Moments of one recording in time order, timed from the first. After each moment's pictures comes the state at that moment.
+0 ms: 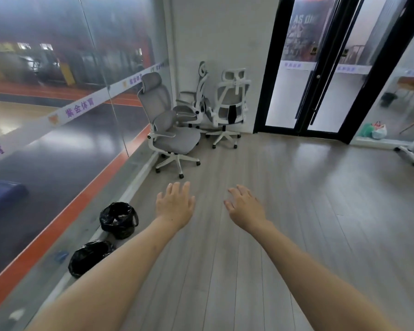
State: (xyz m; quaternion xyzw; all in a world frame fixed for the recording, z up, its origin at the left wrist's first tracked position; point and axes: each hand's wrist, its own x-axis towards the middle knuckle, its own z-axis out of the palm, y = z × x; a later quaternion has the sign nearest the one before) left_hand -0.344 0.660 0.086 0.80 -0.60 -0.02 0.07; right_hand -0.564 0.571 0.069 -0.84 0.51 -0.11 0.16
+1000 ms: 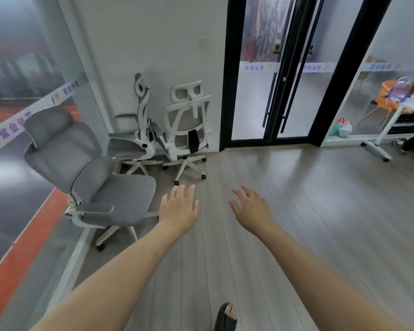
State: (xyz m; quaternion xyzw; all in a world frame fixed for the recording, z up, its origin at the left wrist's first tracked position) left_hand -0.180 -0.160 0.071 0.69 -0.72 -0.02 0.07; right_hand -0.419 -0.184 0.060 -0.75 0.63 -0.12 0.12
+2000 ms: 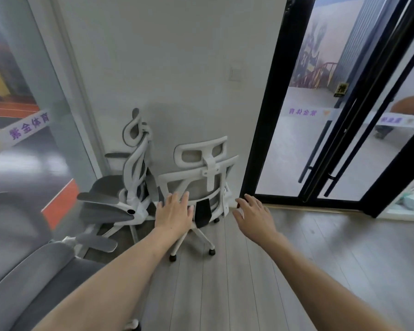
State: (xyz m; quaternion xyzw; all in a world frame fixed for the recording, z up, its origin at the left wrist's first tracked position) left_hand -0.048 -0.955 0.066 0.75 -0.65 -0.05 0.08; right_hand -0.305 -0.991 0.074 -0.80 0.58 -0.12 0.08
